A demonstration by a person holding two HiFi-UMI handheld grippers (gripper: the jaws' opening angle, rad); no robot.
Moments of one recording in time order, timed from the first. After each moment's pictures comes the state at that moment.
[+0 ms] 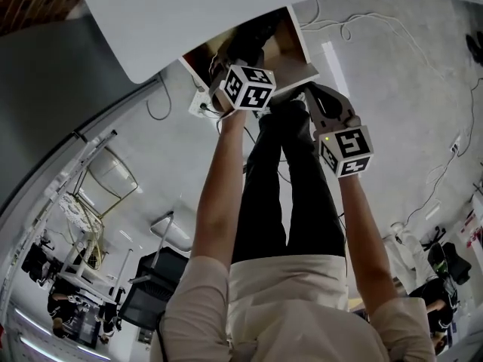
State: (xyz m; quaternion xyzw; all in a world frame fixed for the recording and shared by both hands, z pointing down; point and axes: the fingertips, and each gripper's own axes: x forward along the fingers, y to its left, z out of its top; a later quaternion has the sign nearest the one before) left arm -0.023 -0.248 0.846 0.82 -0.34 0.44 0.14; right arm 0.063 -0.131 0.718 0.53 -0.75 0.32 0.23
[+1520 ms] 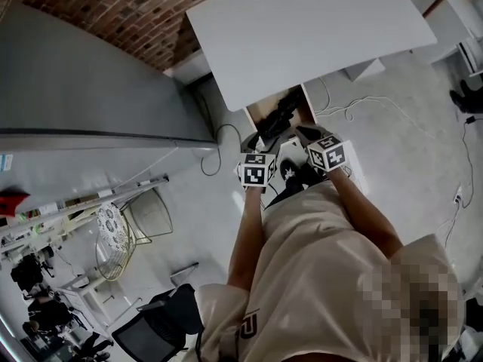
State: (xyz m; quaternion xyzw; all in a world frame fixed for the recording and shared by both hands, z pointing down) left arm -0.108 -0.120 0.540 0.85 -0.38 0.27 0.26; right arm -0.019 -0.117 0.542 0.45 -0.81 0.32 0.21
